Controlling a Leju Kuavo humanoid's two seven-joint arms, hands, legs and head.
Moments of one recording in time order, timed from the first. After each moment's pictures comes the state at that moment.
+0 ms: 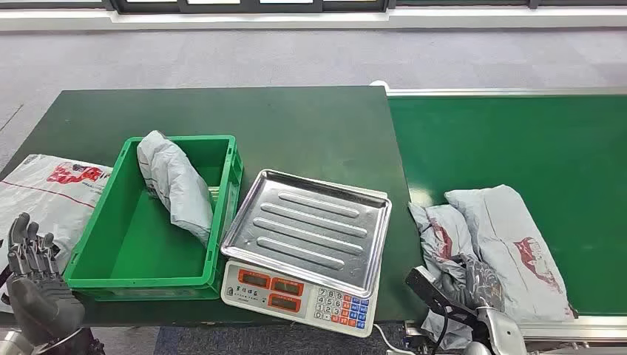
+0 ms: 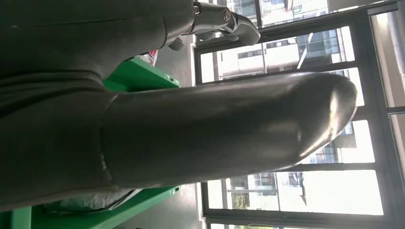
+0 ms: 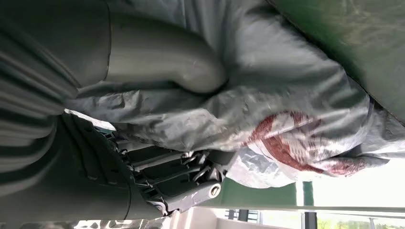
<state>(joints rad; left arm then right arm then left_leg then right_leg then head) 0.30 -0.14 0.08 -1.96 -0.07 0.22 -0.58 0.11 -0.09 -0.02 -1.34 1.13 -0.02 0.08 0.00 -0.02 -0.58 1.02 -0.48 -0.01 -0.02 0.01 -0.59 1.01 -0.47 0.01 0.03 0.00</state>
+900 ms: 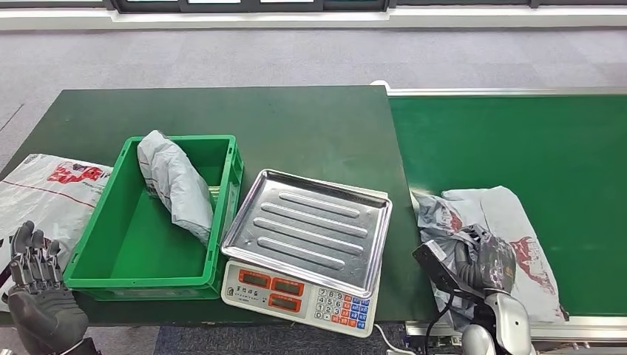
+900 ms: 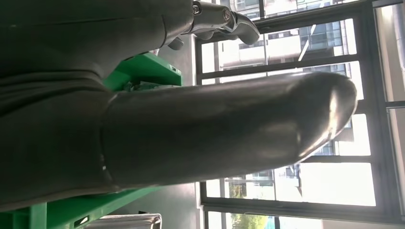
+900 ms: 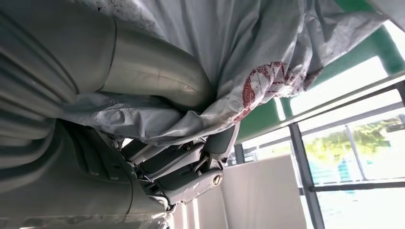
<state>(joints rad) 0.35 -0.19 0.09 -2.00 -0.05 0.17 -0.61 0.05 -0.06 -0.04 -1.40 1.09 -0.27 0.01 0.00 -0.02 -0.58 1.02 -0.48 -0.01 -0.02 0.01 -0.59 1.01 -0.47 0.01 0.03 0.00</state>
